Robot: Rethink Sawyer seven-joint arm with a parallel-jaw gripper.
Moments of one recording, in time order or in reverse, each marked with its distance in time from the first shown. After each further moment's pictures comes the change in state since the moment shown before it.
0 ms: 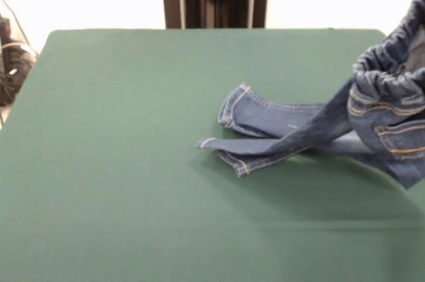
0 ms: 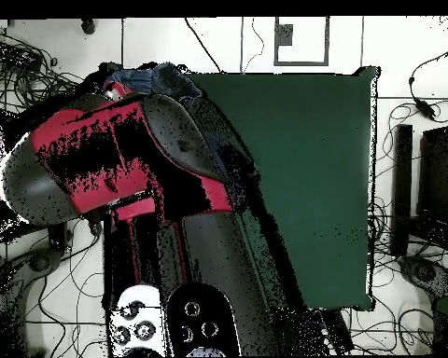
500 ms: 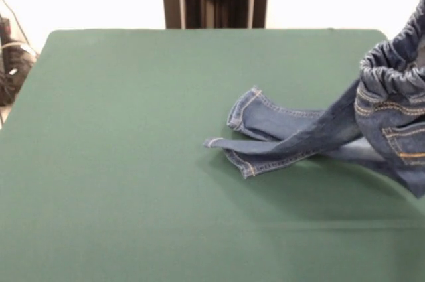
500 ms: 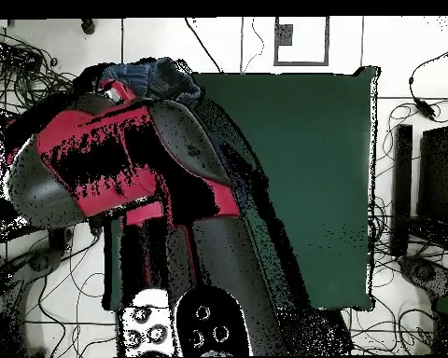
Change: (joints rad) arm -0.041 -0.023 0.028 0.054 0.045 -0.069 0.000
